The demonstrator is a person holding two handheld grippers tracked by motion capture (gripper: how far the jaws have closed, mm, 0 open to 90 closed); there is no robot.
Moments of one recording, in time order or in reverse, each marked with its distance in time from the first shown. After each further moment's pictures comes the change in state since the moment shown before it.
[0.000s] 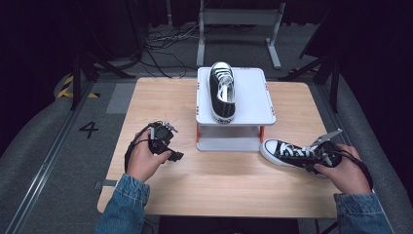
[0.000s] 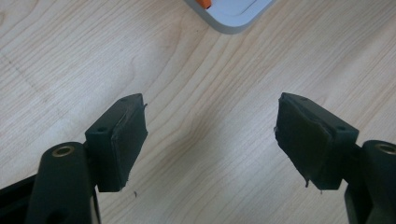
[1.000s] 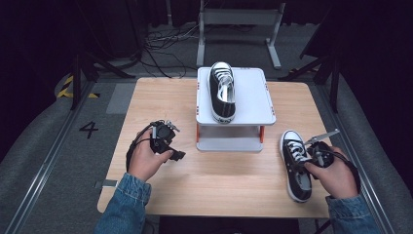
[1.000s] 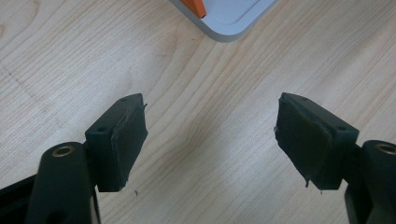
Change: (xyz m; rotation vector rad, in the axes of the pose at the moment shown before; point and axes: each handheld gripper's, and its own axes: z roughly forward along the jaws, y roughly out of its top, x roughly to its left) left arm -0.002 0.002 -0.001 -0.006 -0.002 0.003; right arm 0.026 0.014 0.000 -0.123 0.194 0.133
